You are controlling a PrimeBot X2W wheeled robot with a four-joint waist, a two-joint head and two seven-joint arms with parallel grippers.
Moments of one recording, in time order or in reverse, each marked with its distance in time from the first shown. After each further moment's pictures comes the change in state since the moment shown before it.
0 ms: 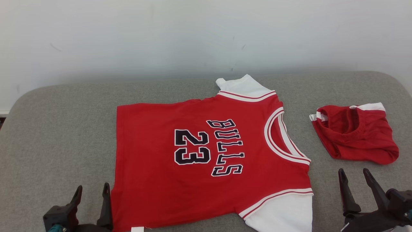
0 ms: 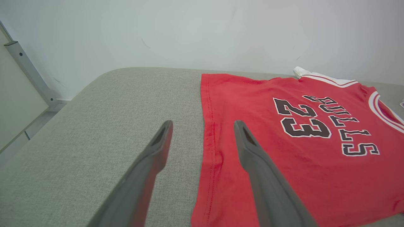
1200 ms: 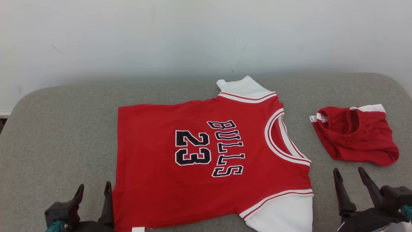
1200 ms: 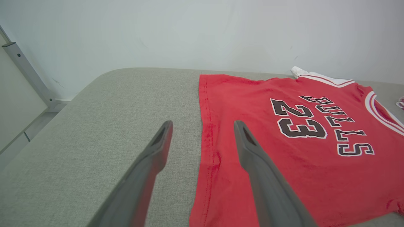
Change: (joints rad) left arm 0.000 -0.002 0.000 -0.036 0.009 0.000 0.053; right arm 0.000 0.013 -0.010 -0.036 -0.047 0.000 0.070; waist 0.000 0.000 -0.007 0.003
